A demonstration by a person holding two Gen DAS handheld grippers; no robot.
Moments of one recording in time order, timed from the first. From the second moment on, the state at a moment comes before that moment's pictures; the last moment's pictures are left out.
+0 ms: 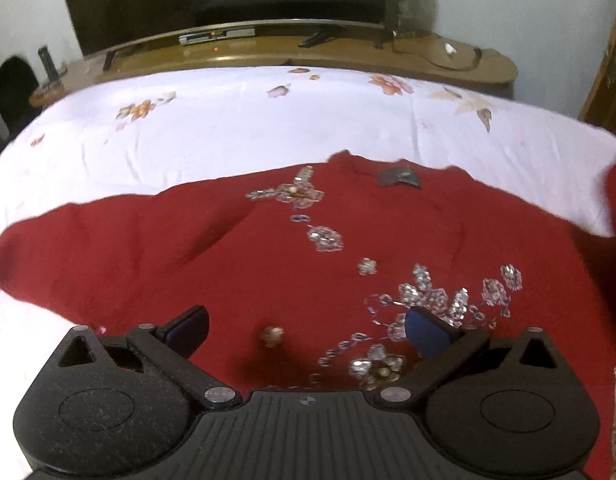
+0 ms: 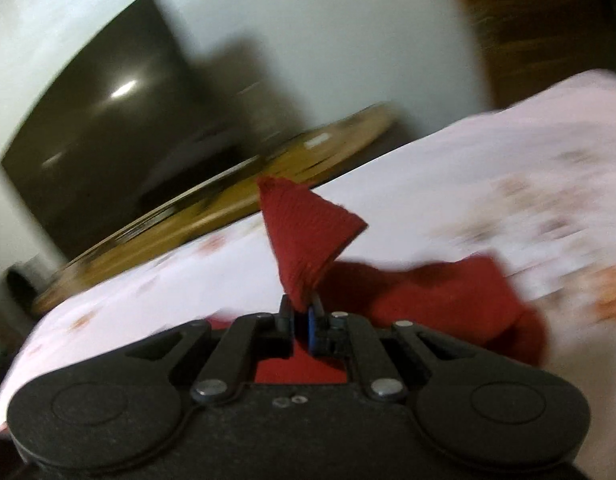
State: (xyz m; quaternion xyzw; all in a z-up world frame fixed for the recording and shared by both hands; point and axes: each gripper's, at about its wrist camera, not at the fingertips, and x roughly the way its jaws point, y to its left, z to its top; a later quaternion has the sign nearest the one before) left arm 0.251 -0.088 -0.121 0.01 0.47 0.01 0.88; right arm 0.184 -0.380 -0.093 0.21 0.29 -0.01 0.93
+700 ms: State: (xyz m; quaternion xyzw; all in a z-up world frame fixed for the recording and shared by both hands) left arm 0.271 -0.099 -0.154 -0.17 0.51 -0.15 0.83; right arm 0.169 -0.347 -0.132 0.22 0.35 0.03 0.91
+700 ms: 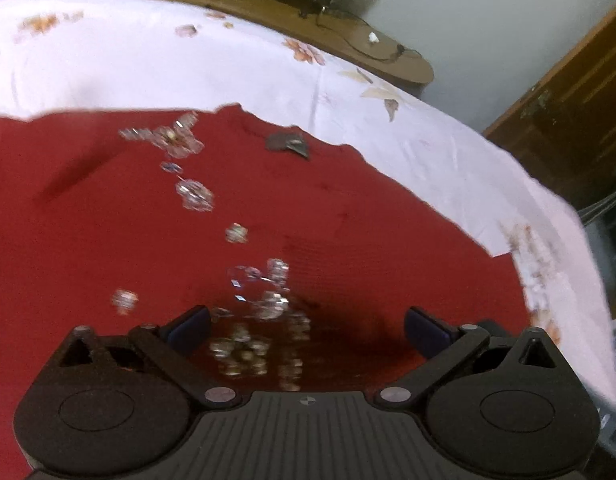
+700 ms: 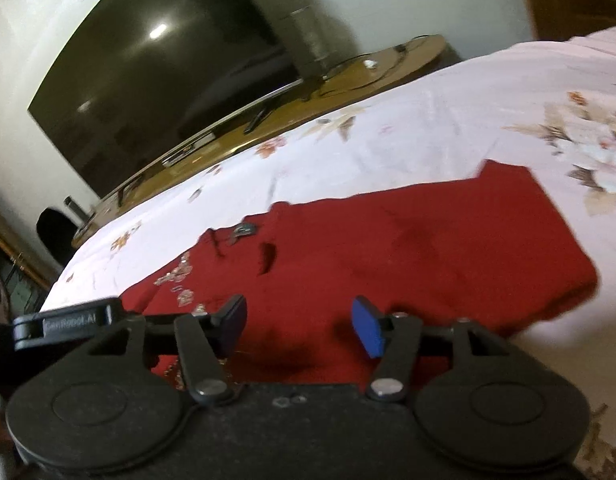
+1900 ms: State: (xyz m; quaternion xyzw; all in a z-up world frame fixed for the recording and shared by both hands) left arm 0.273 -0.058 -0.155 -0.27 0.51 -0.15 0.81; right arm 0.160 -0.369 -0.146 0.22 0.35 -0.02 0.91
